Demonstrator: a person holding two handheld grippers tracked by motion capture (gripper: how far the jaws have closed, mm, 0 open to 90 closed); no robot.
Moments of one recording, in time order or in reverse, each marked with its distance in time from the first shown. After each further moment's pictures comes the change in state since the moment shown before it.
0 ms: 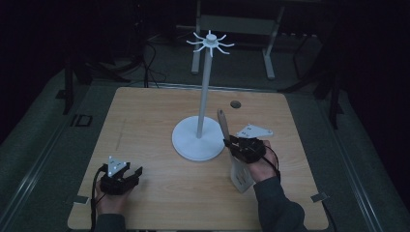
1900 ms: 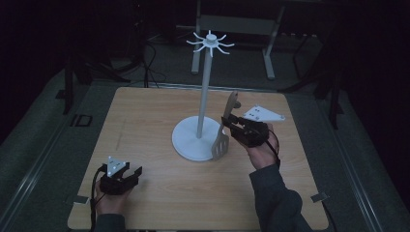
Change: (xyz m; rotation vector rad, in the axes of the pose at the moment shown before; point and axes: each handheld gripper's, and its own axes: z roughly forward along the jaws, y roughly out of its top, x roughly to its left) left arm 0.001 0.000 -0.001 -0.003 0.003 -0.004; right arm -0.007 0.053 -0.021 -0.225 0.031 0.022
